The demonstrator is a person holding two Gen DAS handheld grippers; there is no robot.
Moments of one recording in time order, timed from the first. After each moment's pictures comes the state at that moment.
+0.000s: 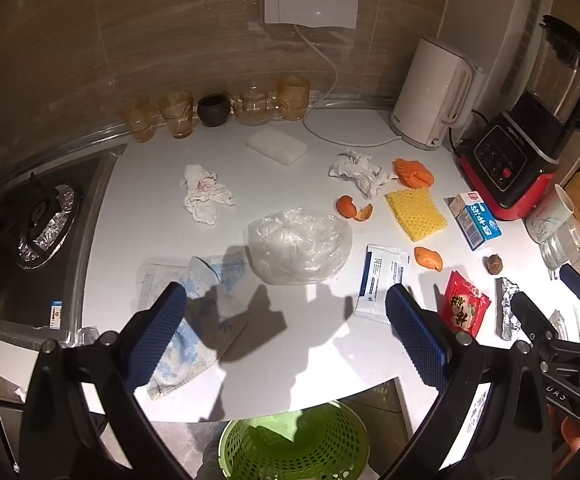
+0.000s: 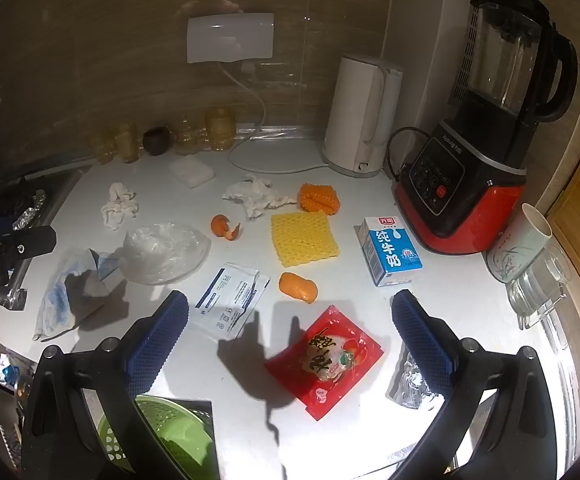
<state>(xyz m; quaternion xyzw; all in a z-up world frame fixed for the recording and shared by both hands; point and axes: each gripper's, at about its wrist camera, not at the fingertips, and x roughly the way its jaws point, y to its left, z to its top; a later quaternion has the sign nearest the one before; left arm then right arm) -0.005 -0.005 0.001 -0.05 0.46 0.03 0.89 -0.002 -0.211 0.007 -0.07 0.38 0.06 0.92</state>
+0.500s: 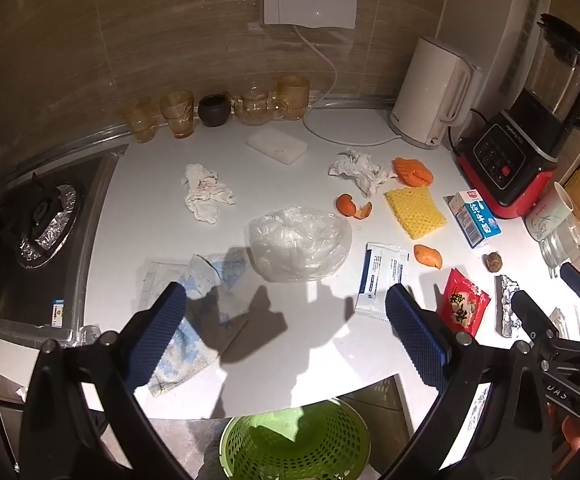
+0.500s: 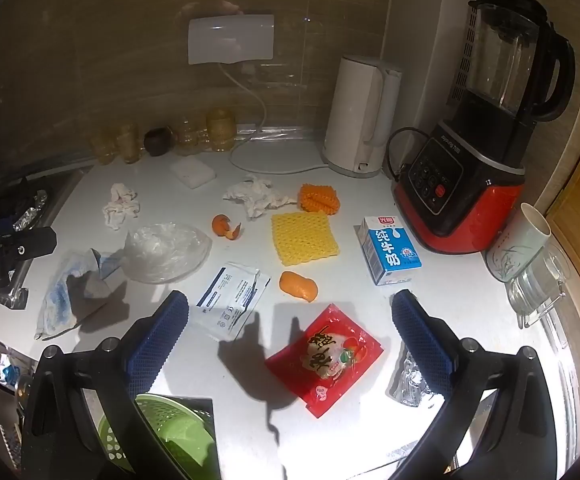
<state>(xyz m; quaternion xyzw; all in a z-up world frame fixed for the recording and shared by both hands) -0.005 -0.003 0.002 -0.05 0.46 0.03 0.89 -0.005 -0.210 0.008 -0.07 0.38 0.06 0.92</state>
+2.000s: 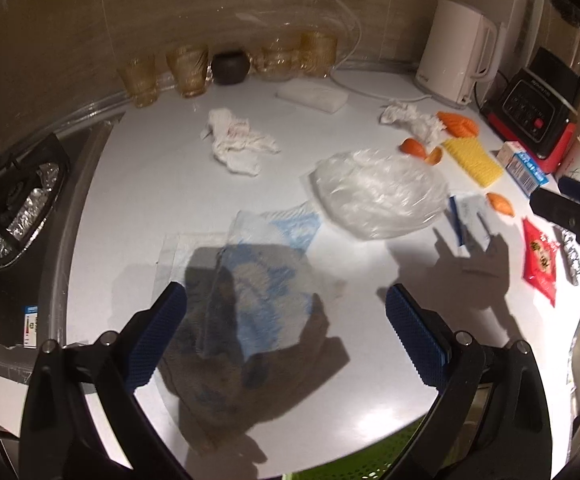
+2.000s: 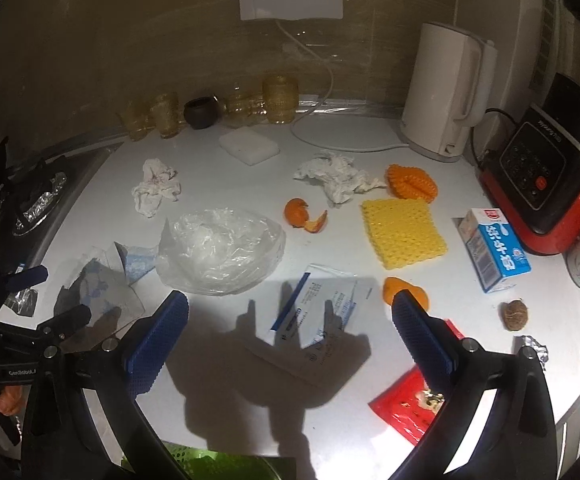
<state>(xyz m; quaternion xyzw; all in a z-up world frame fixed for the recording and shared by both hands) -0.005 0.082 -0.124 -0.01 0.46 0.00 0.89 0.049 -0.122 -0.071 -0.06 0.41 0.13 0.90</state>
